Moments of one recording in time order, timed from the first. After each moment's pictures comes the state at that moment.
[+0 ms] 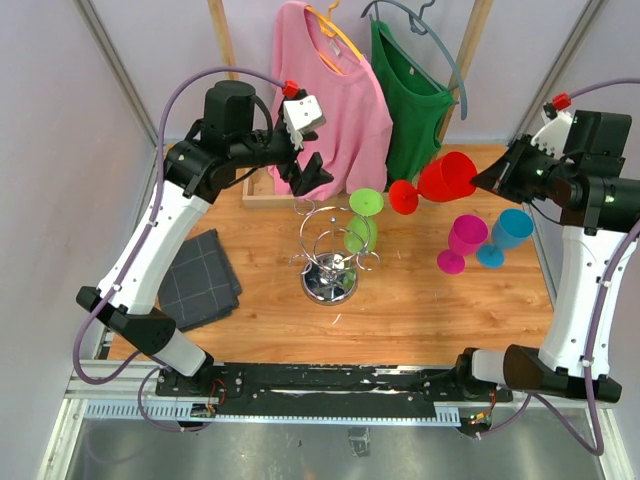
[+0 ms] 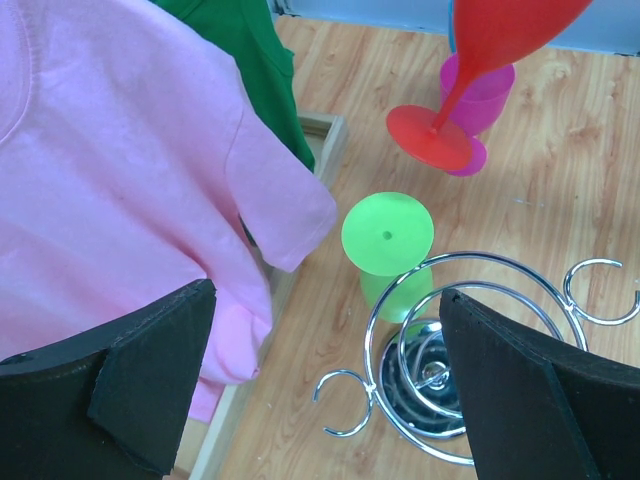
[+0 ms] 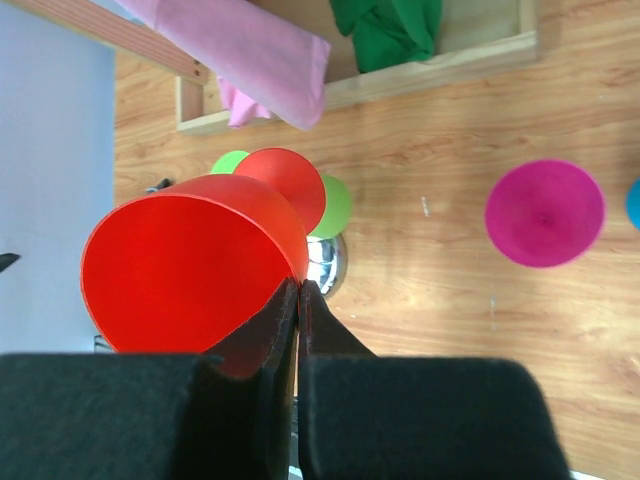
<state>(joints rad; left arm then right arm) -0.53 1.54 1.96 -0.77 0.55 0.42 -0.14 1.30 1.96 -1.28 -0.50 0.36</state>
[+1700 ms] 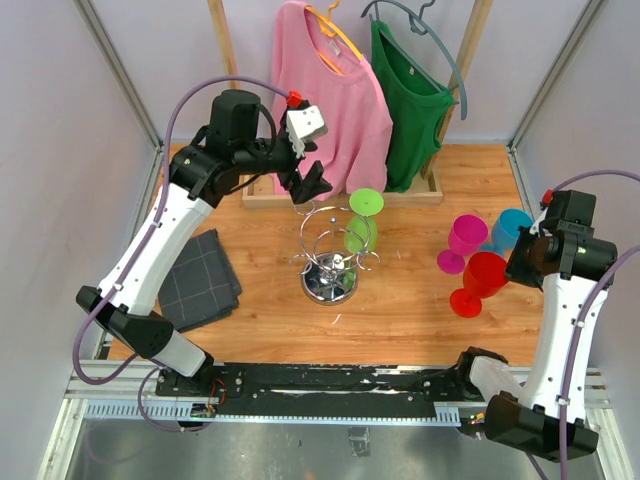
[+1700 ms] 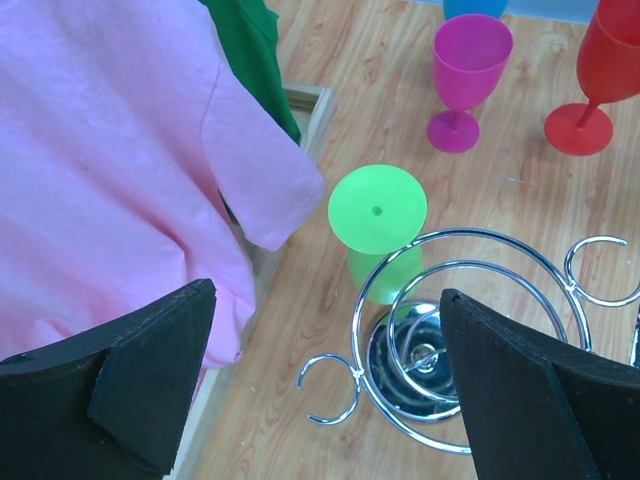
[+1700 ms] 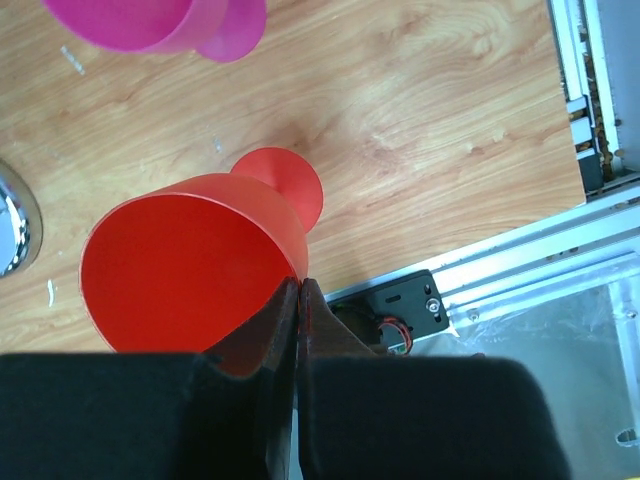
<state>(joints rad) -0.53 1.52 1.88 -0.76 0.55 0.42 -0.29 0.98 1.35 -1.42 0.00 0.12</state>
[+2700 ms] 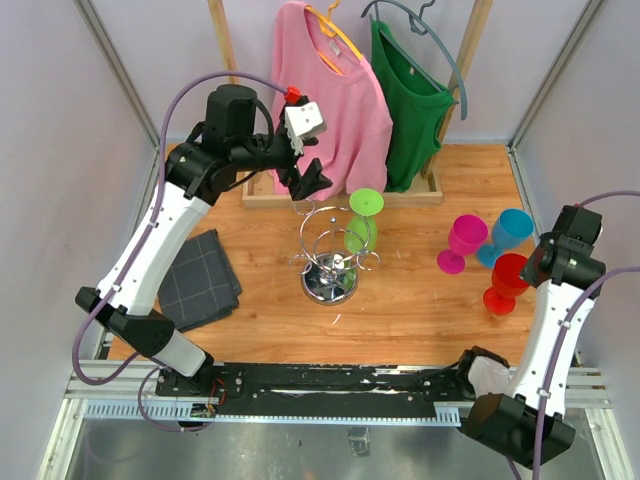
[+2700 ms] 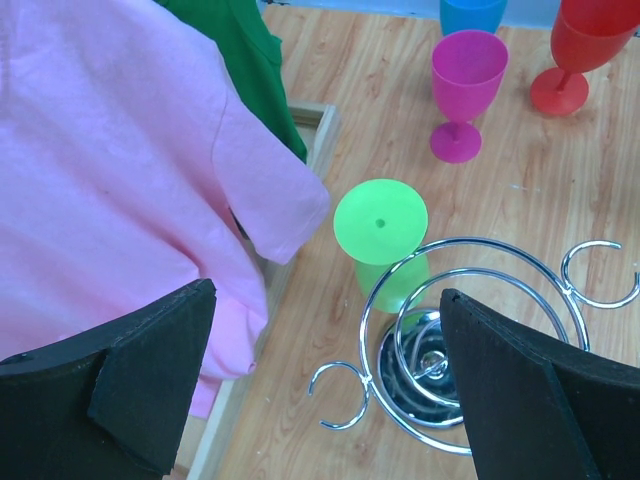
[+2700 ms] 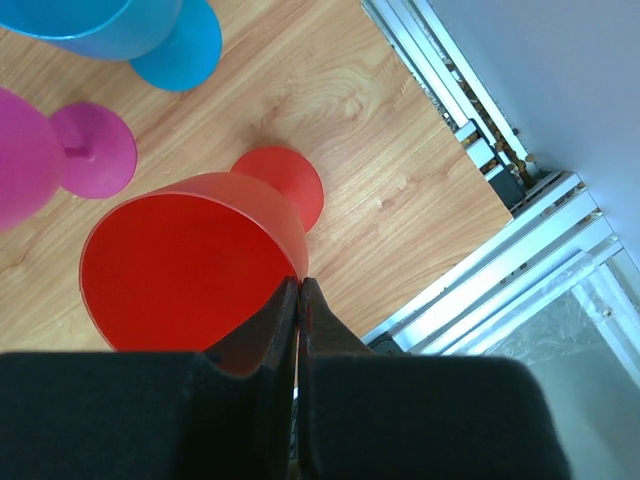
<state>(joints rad) -0.53 1.53 1.92 -0.77 0.57 0.45 -0.47 0.93 1.10 -1.11 0.18 0.15</state>
